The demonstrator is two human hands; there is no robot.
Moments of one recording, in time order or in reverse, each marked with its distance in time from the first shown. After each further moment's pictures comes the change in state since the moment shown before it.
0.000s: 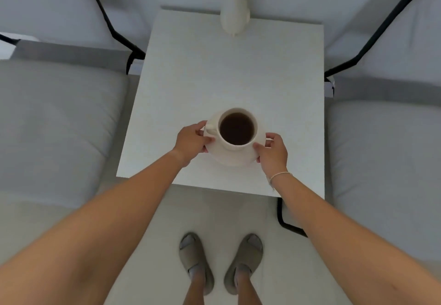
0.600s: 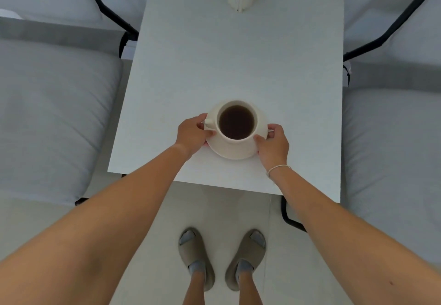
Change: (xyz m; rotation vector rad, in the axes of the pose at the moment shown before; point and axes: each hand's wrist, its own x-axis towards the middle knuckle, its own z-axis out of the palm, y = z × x) left_hand 0.042 -0.038 0.002 0.180 0.066 0.050; right_hand 0.033 0.030 0.028 -0.114 0.051 -0.042
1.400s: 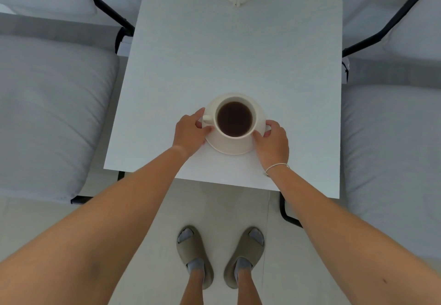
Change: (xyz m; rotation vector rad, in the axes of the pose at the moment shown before) left_hand -0.006 -0.005 0.004 0.160 0.077 0.118; right_hand 0.001 0.010 -0.001 -0.307 0.037 -0.132
